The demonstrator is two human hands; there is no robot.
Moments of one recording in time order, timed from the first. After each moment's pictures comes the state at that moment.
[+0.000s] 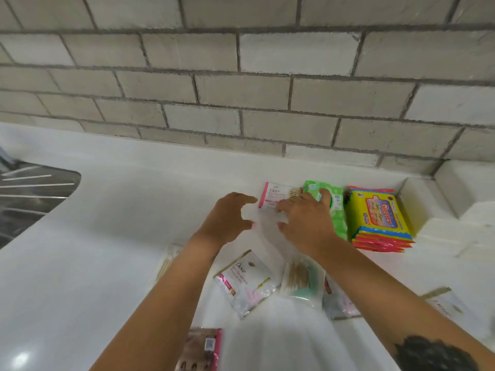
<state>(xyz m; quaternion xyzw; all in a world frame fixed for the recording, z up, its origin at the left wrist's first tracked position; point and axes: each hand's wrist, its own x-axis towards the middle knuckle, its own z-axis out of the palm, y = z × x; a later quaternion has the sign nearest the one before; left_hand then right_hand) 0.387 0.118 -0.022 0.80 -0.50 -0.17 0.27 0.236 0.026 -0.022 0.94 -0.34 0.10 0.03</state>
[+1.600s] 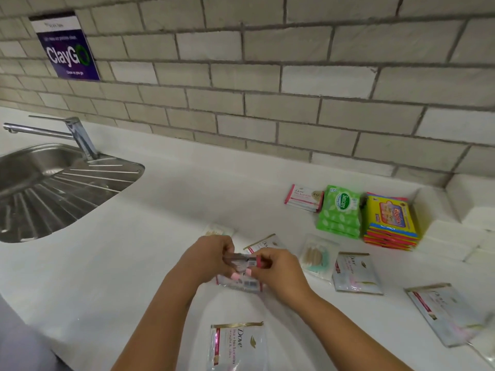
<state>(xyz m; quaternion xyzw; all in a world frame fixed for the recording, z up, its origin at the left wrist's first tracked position) 0.343 0.287 -0.013 0.86 -0.41 -0.21 0.19 0.204 0.183 -0.044 0.82 -0.26 0.15 -0.48</state>
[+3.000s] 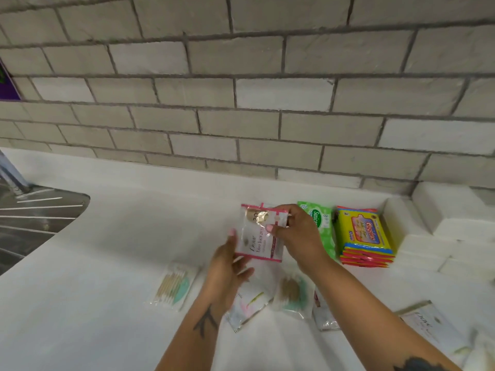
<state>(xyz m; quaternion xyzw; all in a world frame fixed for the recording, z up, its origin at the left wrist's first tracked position) 0.315 0.168 -0.028 0.53 -0.10 -0.45 0.71 0.222 0.054 0.004 0.66 -0.33 0.34 -0.58</state>
